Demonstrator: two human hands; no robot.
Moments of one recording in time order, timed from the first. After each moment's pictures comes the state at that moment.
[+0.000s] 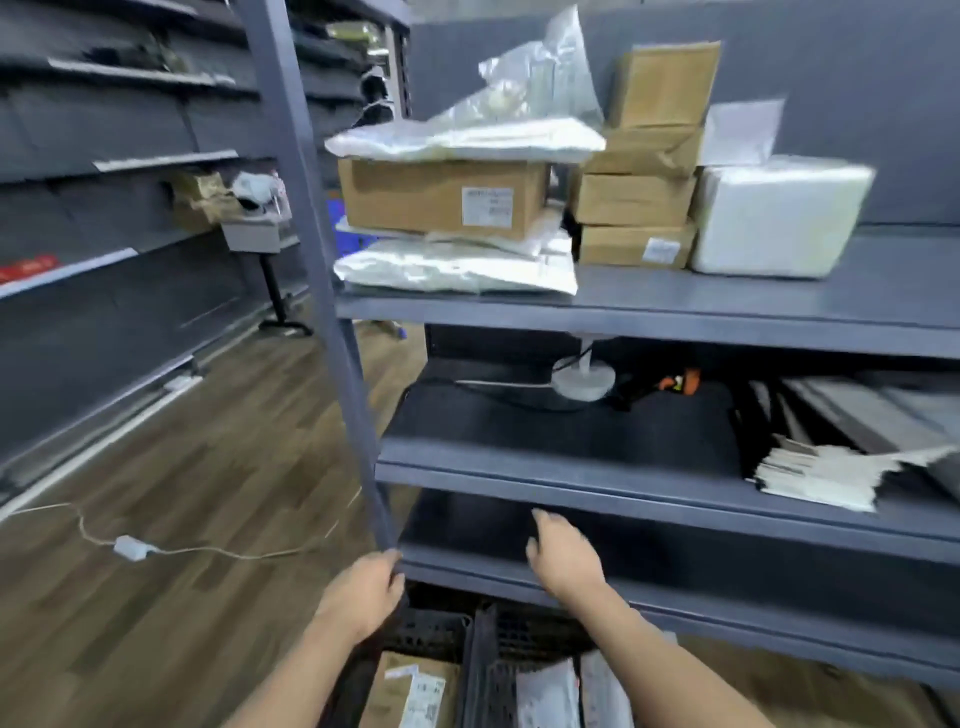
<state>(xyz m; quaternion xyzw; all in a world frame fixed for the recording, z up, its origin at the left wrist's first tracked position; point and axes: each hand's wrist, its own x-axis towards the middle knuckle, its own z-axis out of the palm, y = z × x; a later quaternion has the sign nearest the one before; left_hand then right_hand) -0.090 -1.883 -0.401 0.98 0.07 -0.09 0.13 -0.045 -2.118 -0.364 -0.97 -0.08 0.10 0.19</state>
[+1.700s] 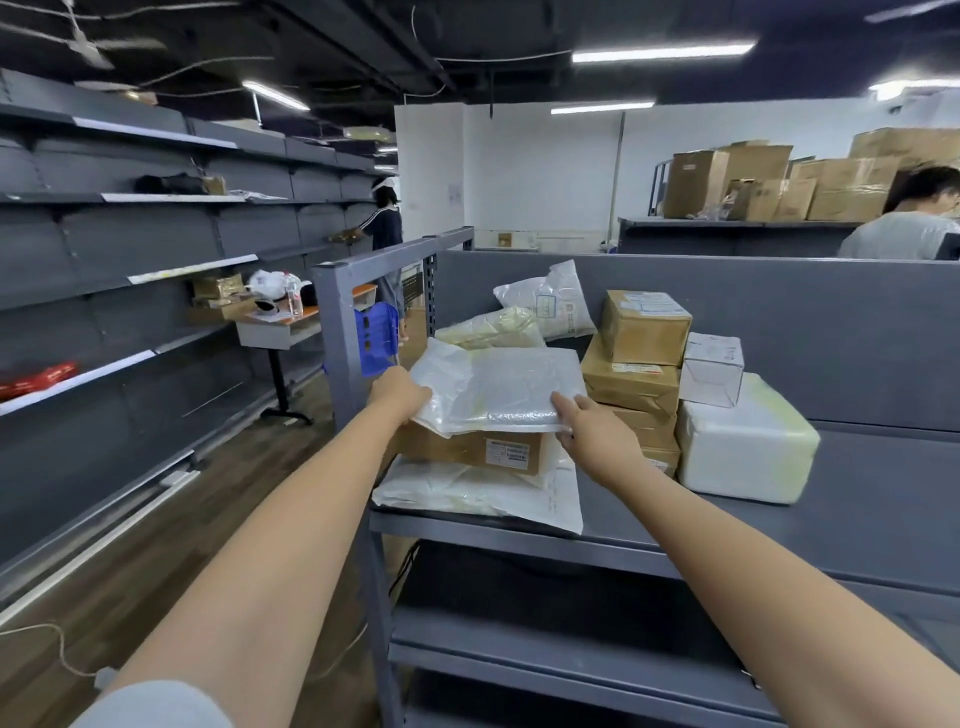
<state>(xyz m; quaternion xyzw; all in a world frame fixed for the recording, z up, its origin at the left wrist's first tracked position) 0.081 -1.889 0.075 0.92 0.19 0.09 0.32 0.073 -2.127 0.037 -0.97 -0.15 -0.13 0.10</state>
